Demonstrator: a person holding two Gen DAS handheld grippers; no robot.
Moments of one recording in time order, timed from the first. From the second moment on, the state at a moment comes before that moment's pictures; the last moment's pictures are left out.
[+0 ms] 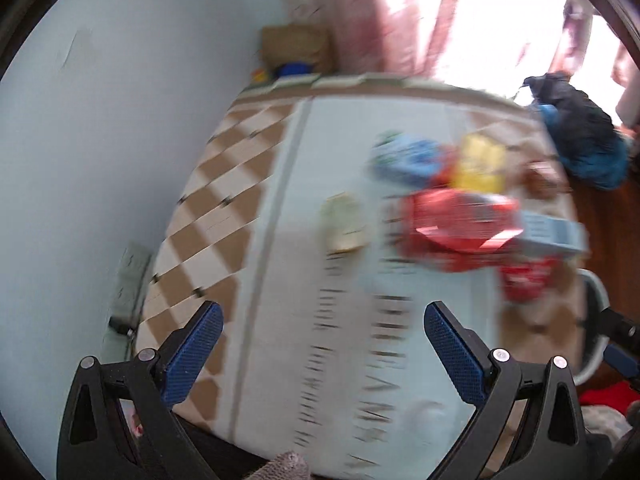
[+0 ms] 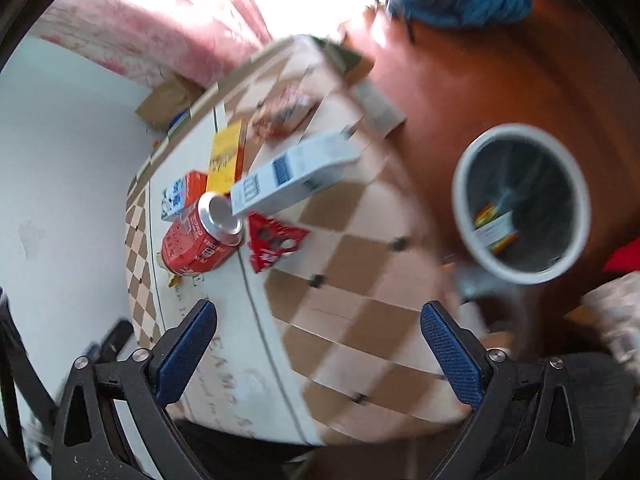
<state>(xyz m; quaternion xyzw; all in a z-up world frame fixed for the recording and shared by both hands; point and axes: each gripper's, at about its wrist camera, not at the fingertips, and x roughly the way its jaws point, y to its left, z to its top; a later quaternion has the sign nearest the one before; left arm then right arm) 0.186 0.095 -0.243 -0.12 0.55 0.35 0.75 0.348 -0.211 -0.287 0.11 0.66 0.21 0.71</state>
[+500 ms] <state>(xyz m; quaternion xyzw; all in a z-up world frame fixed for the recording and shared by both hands) 0.209 0.174 -0.309 -0.20 0.57 0.32 0.73 0.372 -0.125 -0.353 0.11 0.66 0.16 0.72</state>
